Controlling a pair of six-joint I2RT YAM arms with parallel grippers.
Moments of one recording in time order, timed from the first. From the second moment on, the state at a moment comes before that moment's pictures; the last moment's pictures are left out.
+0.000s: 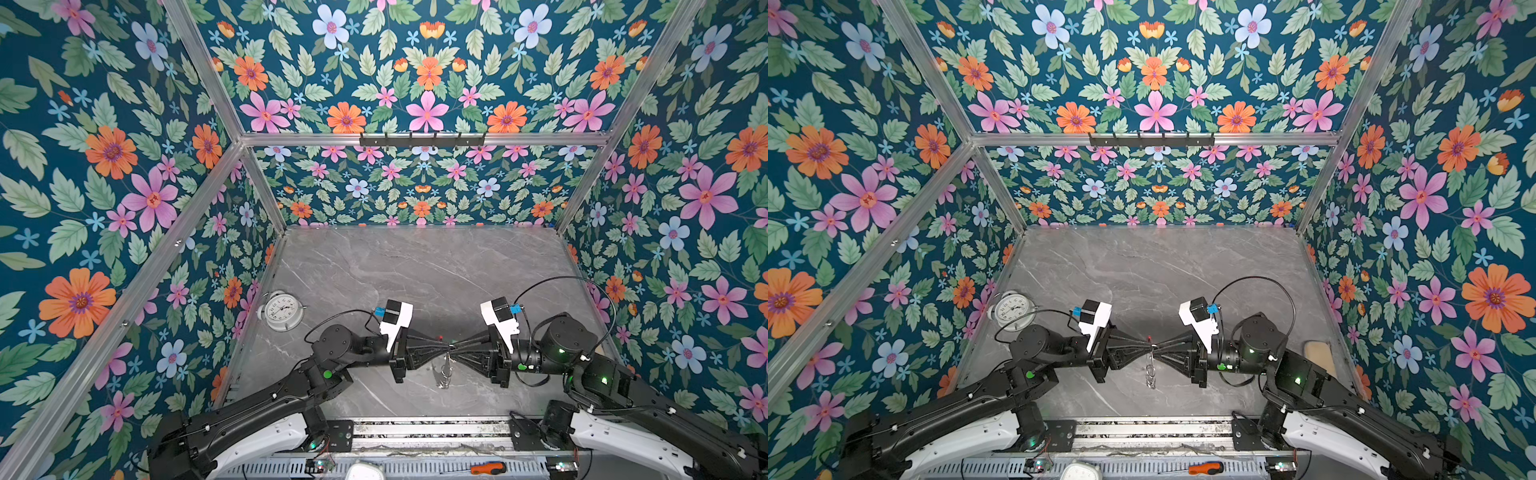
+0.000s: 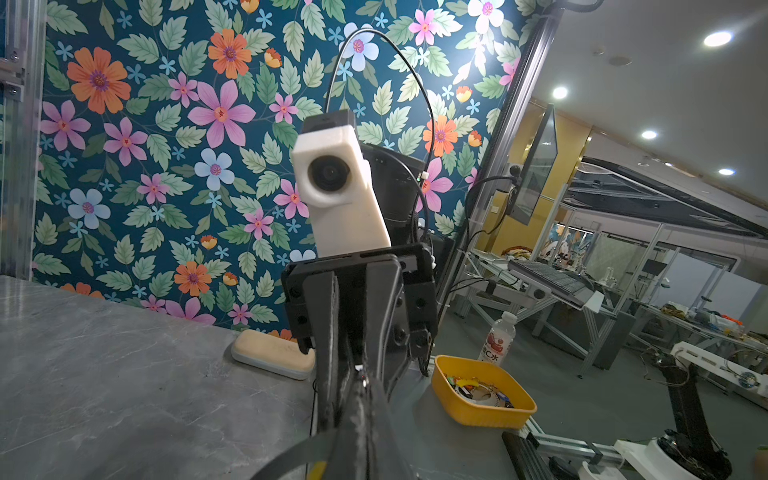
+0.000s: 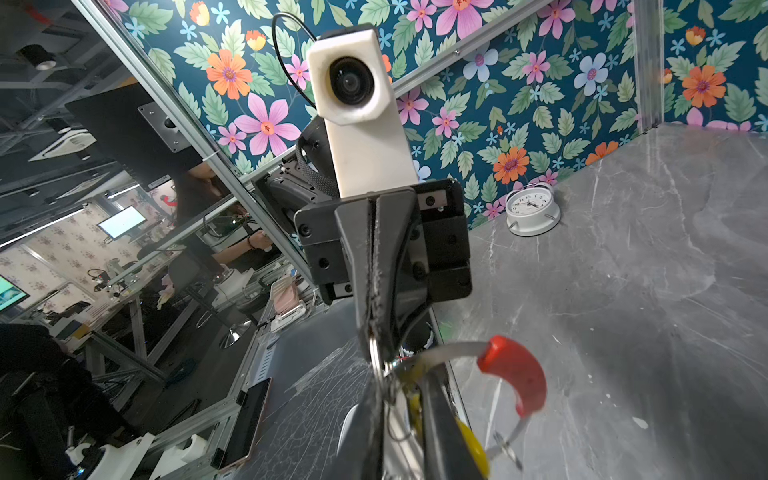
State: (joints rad) left arm -1.05 0.86 0.58 0.61 0.59 -0.50; right arm 0.99 0.68 0.78 -0.14 -0.48 0.45
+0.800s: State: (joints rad) left arm -1.05 0.82 0.76 0.16 0.53 -0.40; right arm 0.99 0.72 1.01 -0.64 -0.35 0.37
